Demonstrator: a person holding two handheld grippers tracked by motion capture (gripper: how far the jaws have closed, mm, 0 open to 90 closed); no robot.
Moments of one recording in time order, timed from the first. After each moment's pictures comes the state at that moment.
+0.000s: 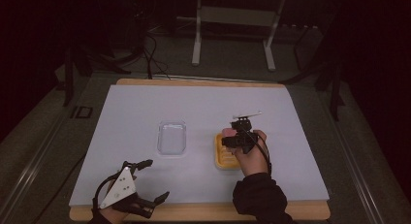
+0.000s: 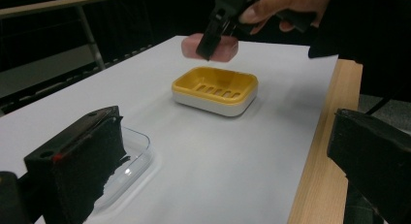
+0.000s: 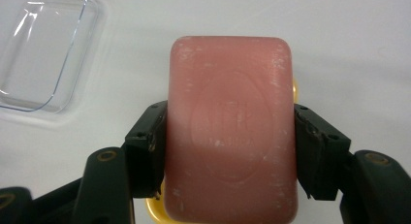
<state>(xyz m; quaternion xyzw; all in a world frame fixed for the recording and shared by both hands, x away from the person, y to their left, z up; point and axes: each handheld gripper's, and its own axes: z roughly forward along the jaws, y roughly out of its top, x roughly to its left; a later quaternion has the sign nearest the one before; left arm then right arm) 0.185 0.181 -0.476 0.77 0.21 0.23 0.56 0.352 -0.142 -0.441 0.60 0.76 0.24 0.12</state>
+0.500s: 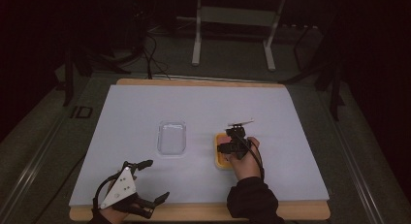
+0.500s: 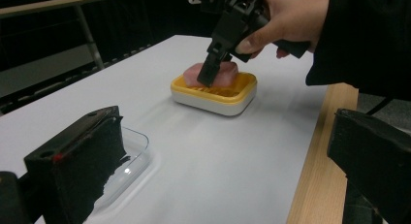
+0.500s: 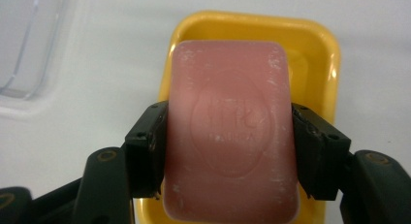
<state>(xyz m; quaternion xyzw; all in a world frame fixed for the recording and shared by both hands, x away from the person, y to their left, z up) 0.185 0.181 -0.476 0.77 0.21 0.23 0.56 0.353 -0.134 -0.478 0.61 0.75 0.22 0.10</state>
